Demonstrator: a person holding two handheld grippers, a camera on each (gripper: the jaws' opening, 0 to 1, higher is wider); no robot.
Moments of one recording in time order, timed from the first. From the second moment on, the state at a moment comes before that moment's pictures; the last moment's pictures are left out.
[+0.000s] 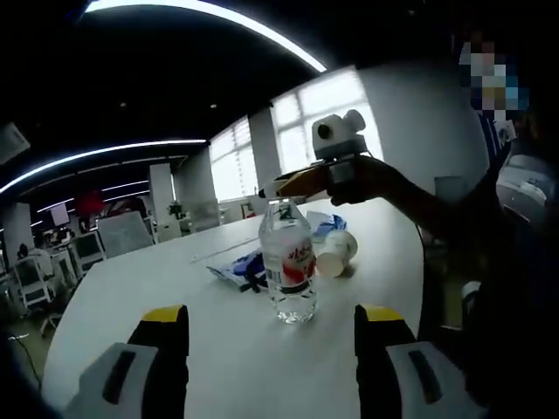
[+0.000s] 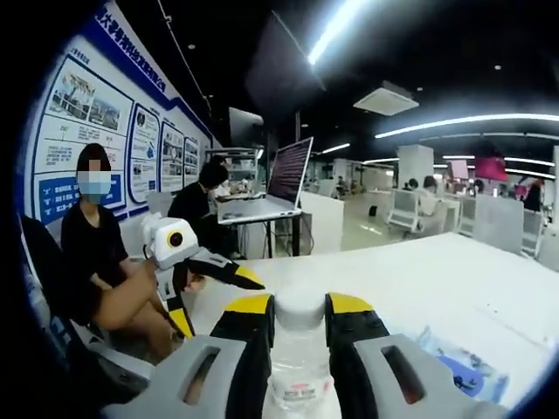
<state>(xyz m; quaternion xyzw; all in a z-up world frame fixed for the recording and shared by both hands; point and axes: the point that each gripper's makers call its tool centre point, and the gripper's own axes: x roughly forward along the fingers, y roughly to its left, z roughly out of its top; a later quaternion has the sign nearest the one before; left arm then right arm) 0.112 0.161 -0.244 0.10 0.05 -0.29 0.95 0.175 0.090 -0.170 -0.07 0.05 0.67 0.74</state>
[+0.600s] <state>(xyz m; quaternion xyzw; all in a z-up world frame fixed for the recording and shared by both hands) 0.109 0.162 -0.244 0.10 0.05 -0.29 0.95 0.174 0.095 -0.177 -0.06 0.05 0.67 0.74</state>
